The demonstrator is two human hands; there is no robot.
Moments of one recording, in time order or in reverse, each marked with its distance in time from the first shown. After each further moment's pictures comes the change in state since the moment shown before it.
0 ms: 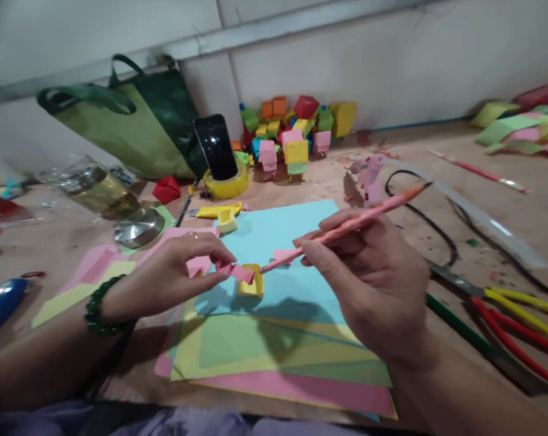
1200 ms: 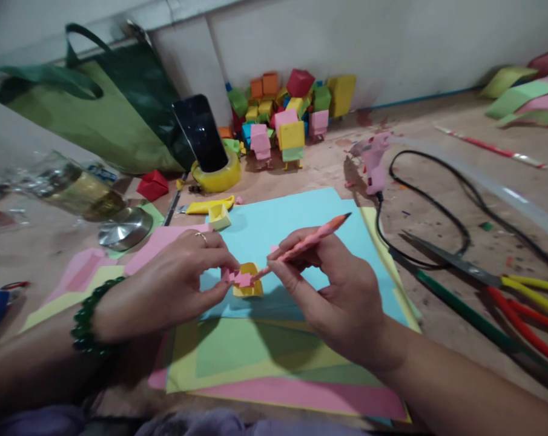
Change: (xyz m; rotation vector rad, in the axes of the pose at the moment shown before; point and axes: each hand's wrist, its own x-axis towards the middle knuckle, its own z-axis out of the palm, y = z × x) left_hand 0.013 0.010 0.009 0.289 -0.126 0.072; right_hand -0.014 0.026 0.011 -0.133 -0.255 -0.087
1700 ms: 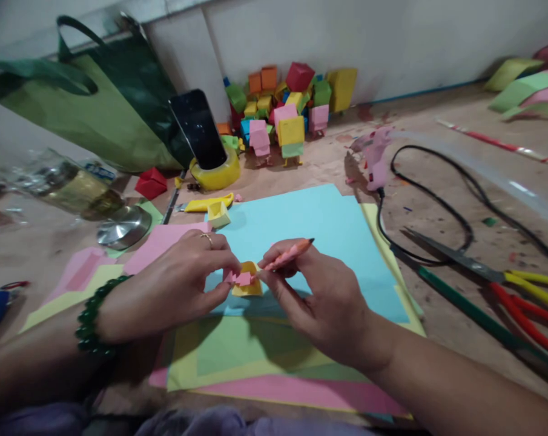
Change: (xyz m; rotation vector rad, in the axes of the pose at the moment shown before) left_hand 0.003 0.000 0.005 0.052 -0.065 0.013; right_hand -0.003 0.001 0.005 -0.313 -0.088 -0.233
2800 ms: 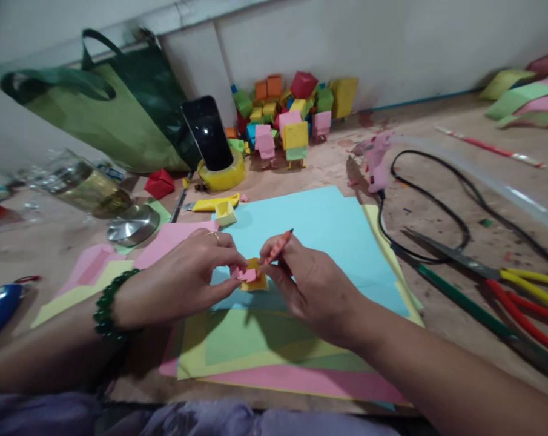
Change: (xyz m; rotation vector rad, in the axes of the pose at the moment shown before) left_hand -0.005 -0.002 -0.003 -0.069 -0.001 -0.004; right_hand 0.008 0.003 0.006 0.022 -0.153 -0.077
